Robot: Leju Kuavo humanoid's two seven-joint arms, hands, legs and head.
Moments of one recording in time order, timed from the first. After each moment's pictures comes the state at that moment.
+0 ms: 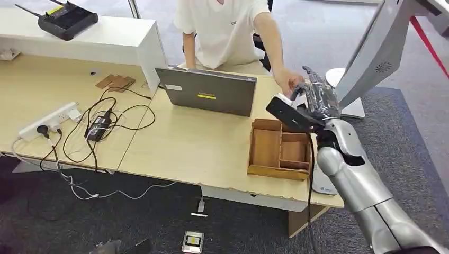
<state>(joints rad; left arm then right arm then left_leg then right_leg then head) -0.24 0.17 -0.70 -0.28 -0.46 0.43 0.24 -0.83 -0.20 0.78 -1.08 0.77 -0.12 0.25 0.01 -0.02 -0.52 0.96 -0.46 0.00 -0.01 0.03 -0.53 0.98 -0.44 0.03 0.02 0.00</state>
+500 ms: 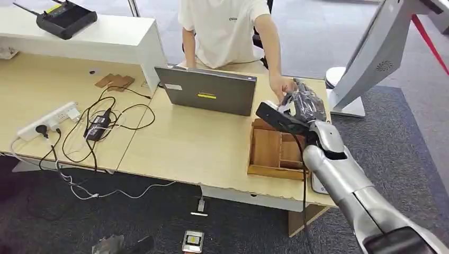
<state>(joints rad) -0.26 0.17 -0.71 -0.28 -0.49 0.41 0.25 -0.91 -0.10 0.86 -0.78 0.77 -0.18 0.26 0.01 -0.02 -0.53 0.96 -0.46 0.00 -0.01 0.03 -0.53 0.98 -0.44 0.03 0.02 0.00</state>
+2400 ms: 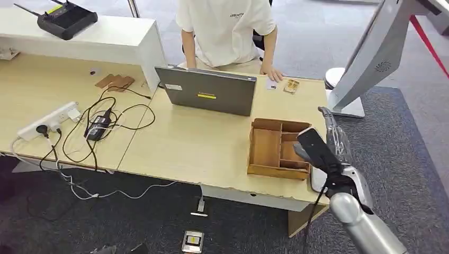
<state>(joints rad) -0.20 0.18 -0.68 -0.28 -0.44 0.47 0.24 -0.49 -0.35 0.73 -1.39 0.43 -0.30 0.29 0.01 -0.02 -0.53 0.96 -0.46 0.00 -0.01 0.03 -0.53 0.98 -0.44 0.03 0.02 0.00</state>
